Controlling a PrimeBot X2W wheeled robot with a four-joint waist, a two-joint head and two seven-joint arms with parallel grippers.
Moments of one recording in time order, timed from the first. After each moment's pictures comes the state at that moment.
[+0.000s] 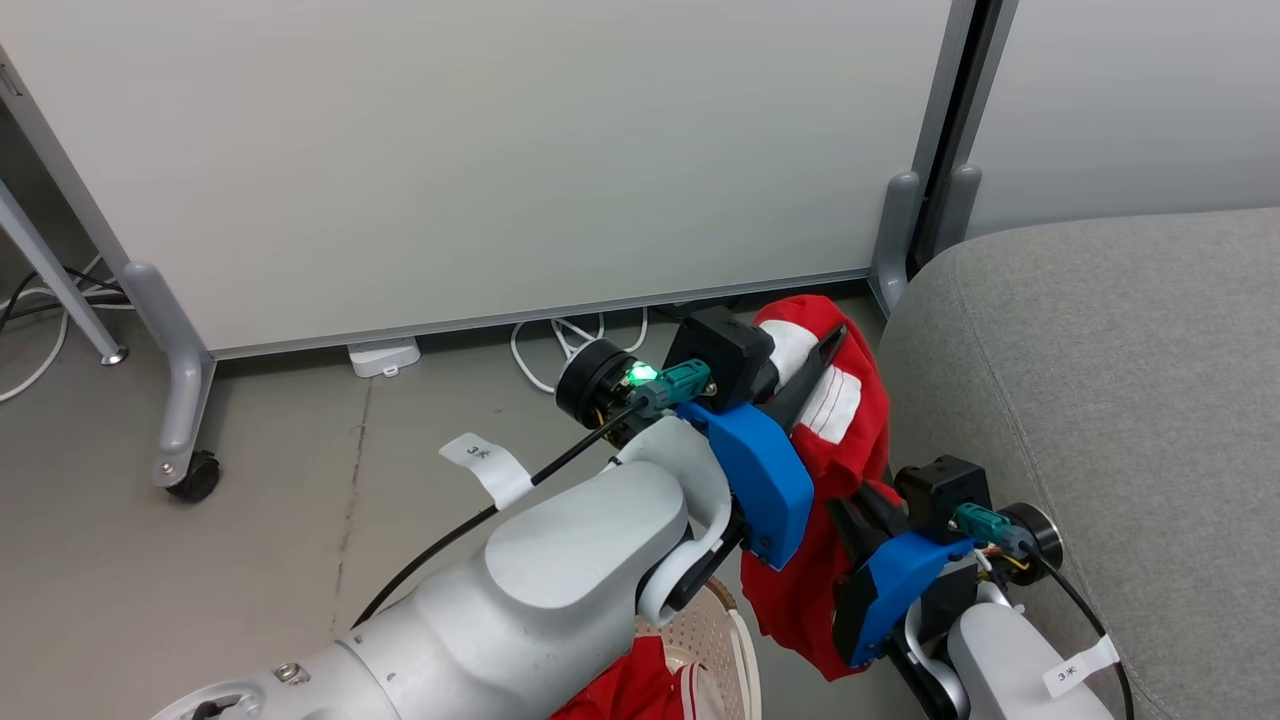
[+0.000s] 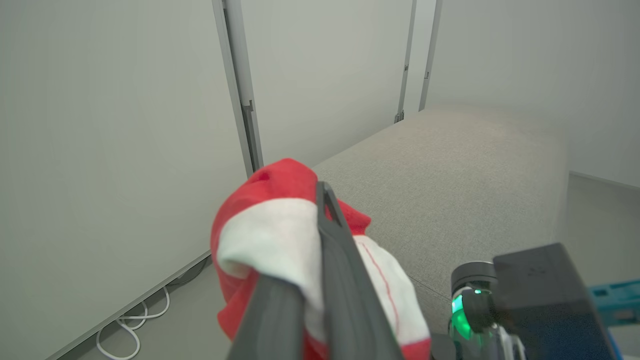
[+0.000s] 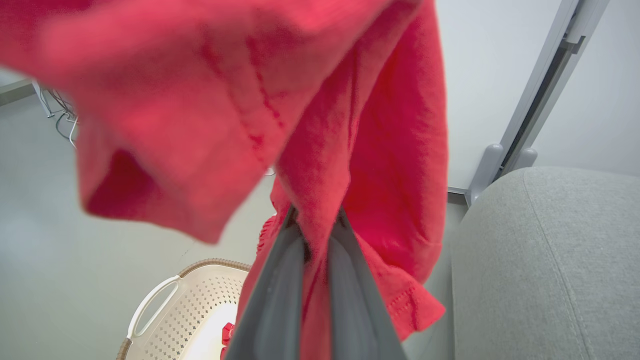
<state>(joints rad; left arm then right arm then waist) -0.91 0.05 -1.28 0.59 -1.01 0.09 -0.18 -0.37 -0.05 0.28 0.62 0.15 0.13 -0.15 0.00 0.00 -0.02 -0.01</state>
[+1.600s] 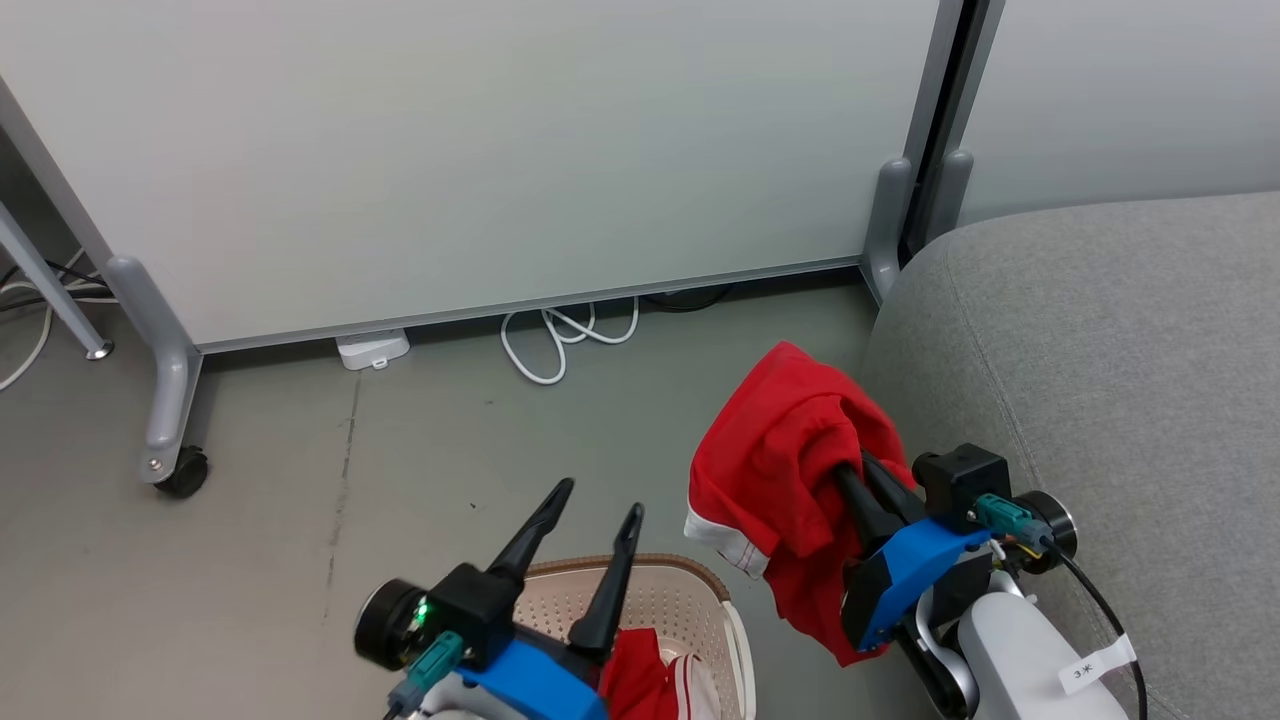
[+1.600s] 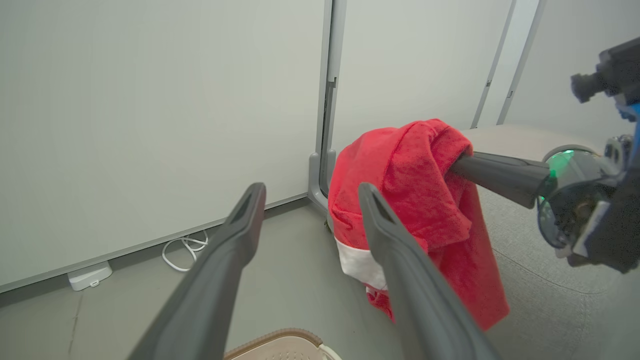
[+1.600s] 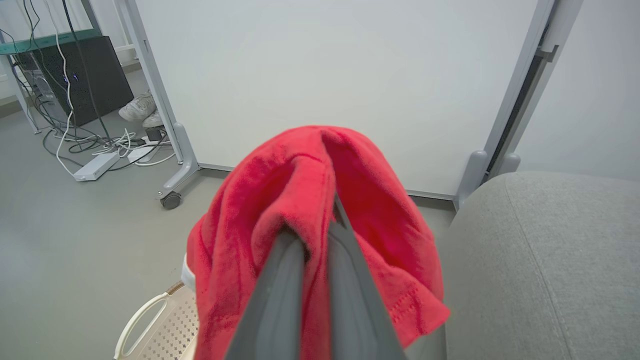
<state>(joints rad) -0.20 0.17 -0.63 0.31 -0.41 -0.02 -0.26 -0.38 -0.05 0.25 0.59 0.14 0.13 -0.17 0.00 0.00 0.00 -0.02</state>
